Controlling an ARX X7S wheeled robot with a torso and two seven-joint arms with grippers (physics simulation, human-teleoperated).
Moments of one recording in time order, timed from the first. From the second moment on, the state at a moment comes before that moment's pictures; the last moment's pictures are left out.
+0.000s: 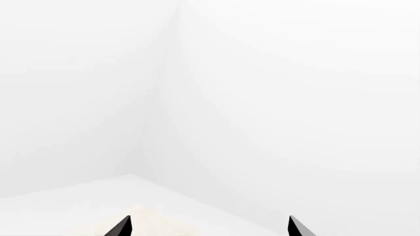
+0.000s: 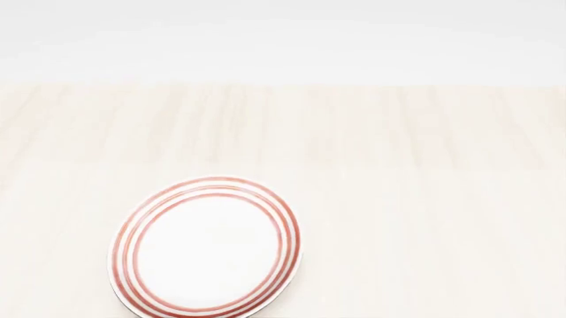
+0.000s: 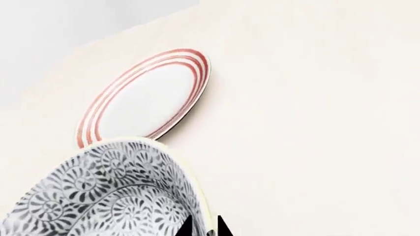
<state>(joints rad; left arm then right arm) -0.28 -0.27 -0.29 0.55 -0.46 -0.46 -0.37 -0.10 0.46 0.33 -0.56 0.99 1.01 -0.03</state>
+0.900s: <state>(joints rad) -0.27 -0.28 -0.31 0.60 -0.53 -0.49 -0.40 0.73 0.30 0.07 -0.31 1.06 1.07 0.20</state>
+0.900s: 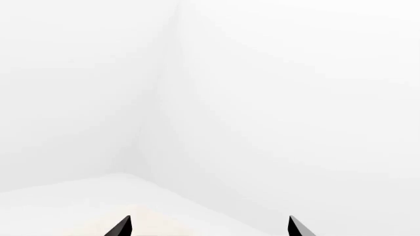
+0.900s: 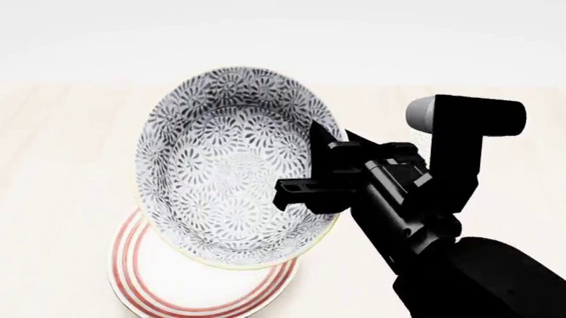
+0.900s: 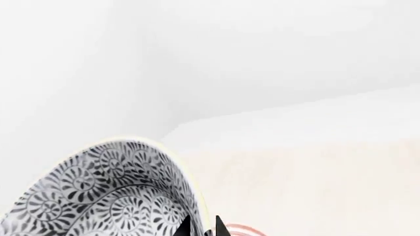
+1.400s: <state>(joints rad) -0.26 -0.29 -0.31 0.61 -0.55 -0.49 -0.40 0.88 0.22 0.04 0.12 0.99 1.04 0.20</state>
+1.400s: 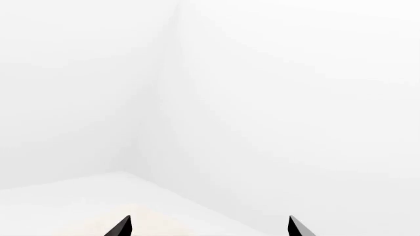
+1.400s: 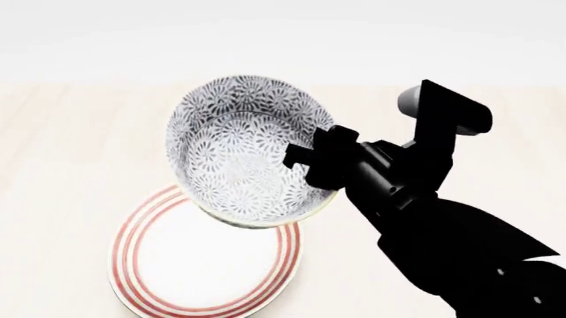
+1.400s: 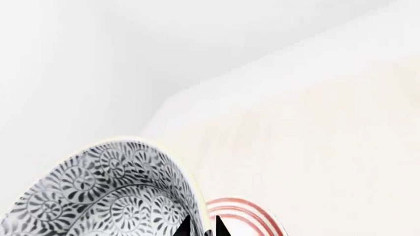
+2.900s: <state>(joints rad) -0.23 -0.31 -0.38 0.68 -0.67 -0.52 -0.46 1.23 0.01 -0.59 1.29 0.98 0.52 -0.19</state>
